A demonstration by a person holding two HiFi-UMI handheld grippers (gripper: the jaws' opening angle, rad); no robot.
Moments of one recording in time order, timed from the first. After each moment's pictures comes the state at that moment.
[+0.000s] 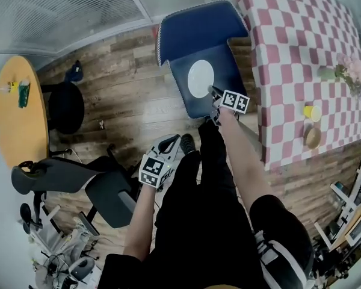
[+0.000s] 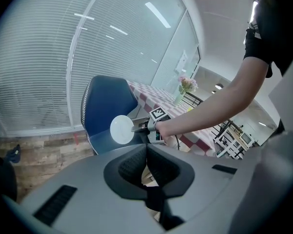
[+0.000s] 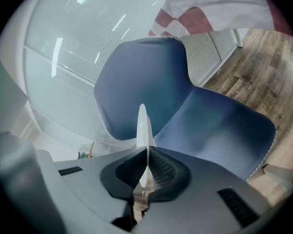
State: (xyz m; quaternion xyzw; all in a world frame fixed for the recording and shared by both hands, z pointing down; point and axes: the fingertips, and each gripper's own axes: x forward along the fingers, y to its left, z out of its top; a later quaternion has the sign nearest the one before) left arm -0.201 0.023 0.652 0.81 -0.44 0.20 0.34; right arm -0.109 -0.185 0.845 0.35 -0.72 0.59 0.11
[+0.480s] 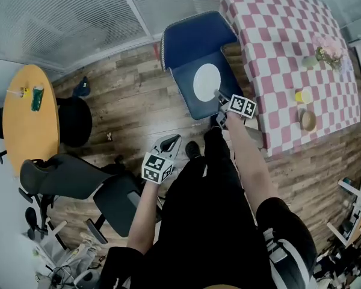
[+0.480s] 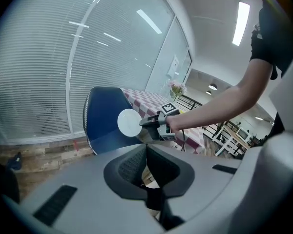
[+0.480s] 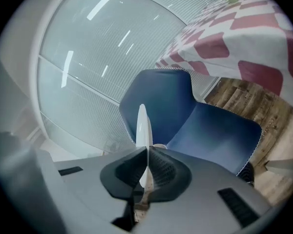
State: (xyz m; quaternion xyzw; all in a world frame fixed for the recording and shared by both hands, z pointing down) left arm -0.203 0.100 0.595 0.83 -0.43 0.18 0.31; right arm -0.073 -0.118 0.725 0.37 -0.73 0.57 0.04
